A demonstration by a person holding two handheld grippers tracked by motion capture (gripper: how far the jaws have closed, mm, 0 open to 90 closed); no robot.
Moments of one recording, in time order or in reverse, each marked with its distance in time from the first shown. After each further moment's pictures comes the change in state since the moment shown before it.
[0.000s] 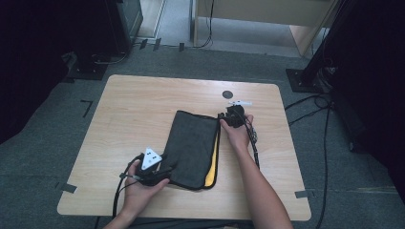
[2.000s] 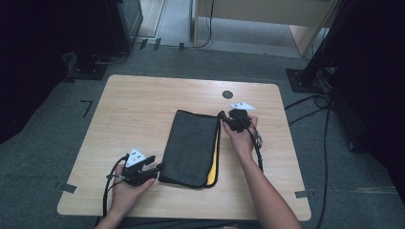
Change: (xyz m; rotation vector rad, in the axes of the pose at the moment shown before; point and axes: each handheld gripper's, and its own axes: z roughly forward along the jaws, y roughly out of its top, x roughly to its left) left arm 0.032 -0.023 -0.003 0.047 -0.028 -0.085; right arm 0.016 -0.008 -0.046 -0.122 -0.061 -0.134
